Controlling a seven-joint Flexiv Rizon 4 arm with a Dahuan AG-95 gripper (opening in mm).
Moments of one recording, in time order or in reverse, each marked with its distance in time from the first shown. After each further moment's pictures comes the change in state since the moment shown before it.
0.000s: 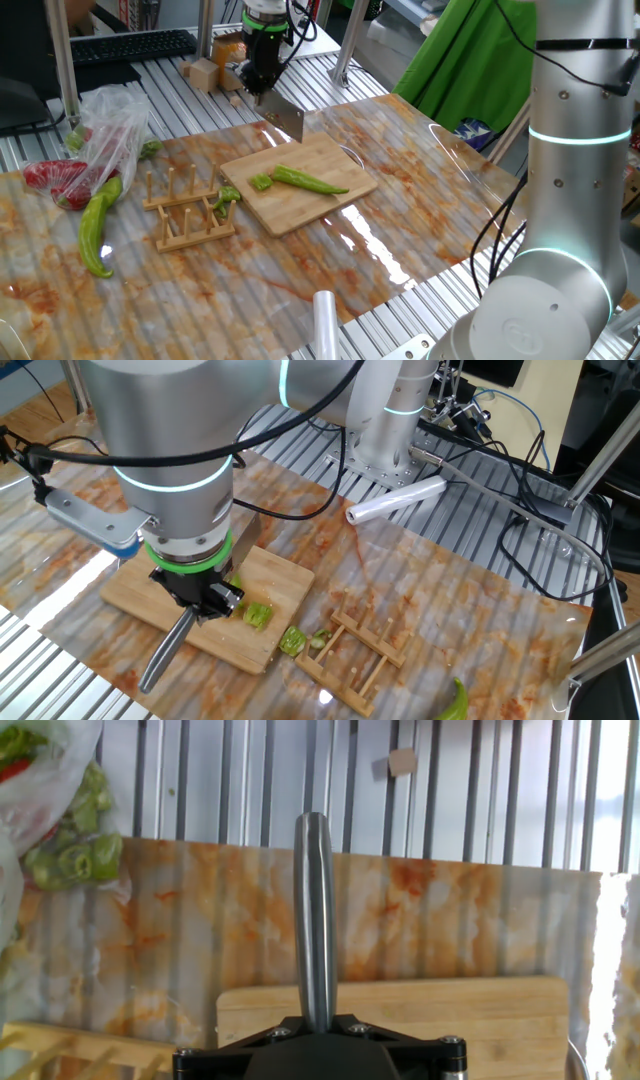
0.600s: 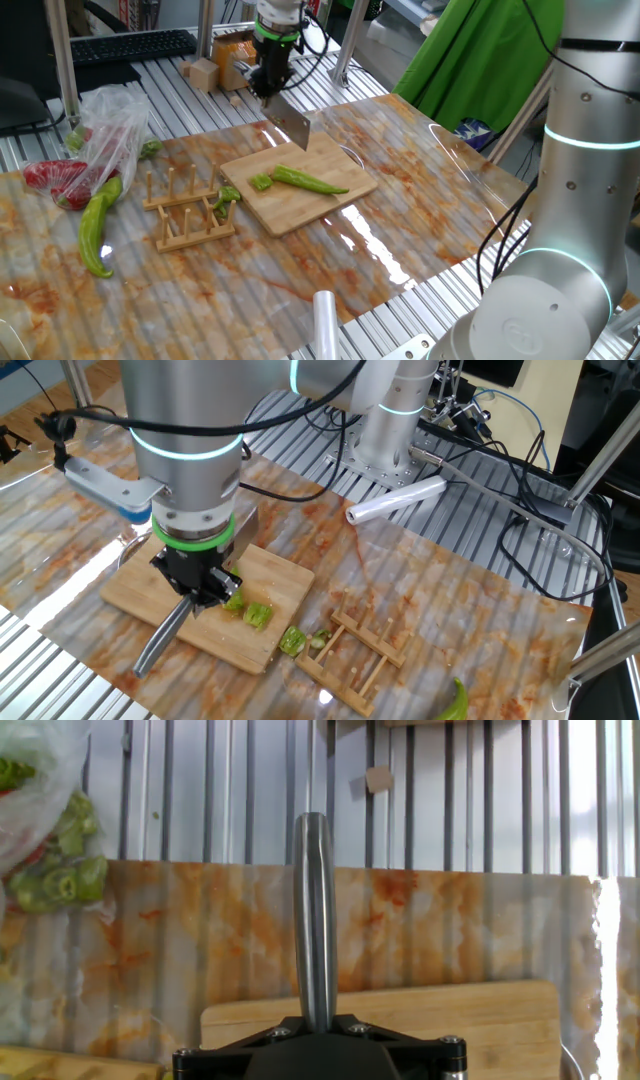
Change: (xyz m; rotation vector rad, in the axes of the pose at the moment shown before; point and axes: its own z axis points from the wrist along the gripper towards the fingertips) arm 0.010 -0.017 0.005 0.009 -0.079 0.005
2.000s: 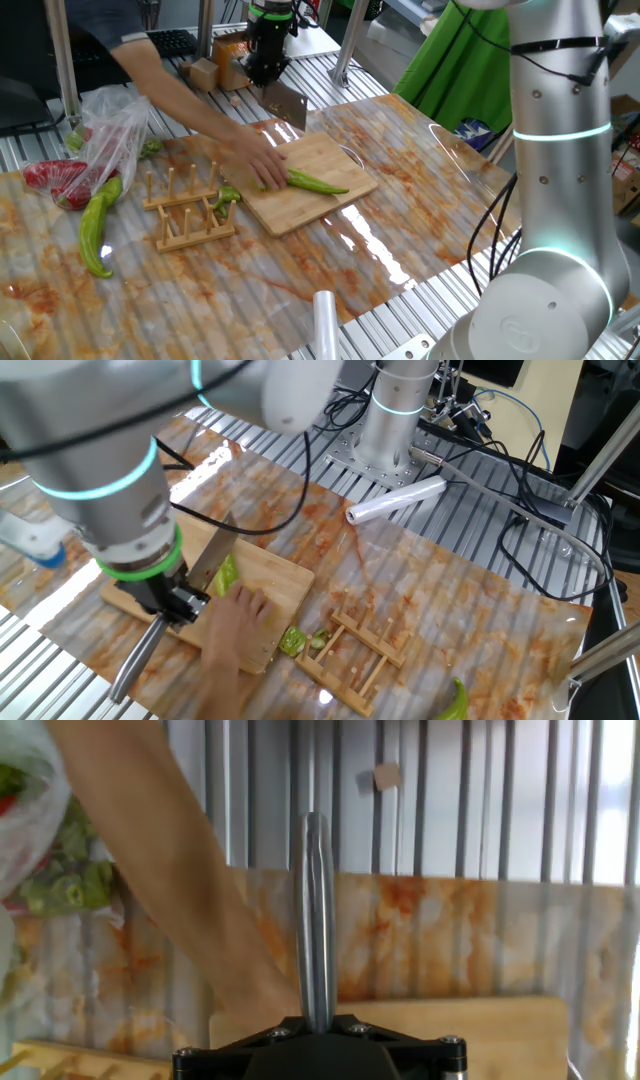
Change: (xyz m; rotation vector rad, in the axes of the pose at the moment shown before) arm -0.042 -0.009 -0.003 -0.109 0.087 -0.028
